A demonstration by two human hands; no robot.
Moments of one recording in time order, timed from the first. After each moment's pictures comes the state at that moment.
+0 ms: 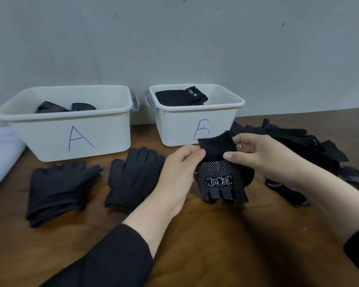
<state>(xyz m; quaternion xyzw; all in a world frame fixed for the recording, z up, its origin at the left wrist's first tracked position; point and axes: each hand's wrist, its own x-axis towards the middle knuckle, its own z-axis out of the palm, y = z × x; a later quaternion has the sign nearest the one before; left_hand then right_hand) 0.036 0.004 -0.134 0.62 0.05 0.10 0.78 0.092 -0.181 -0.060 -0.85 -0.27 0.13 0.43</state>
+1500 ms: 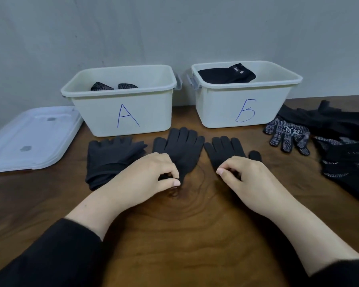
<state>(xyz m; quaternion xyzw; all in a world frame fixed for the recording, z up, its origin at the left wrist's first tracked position) -0.055 0.144 -0.149 0.98 -0.04 0.03 0.19 0.048 -0.105 -0.157 -0.89 -0.36 0.00 0.30</state>
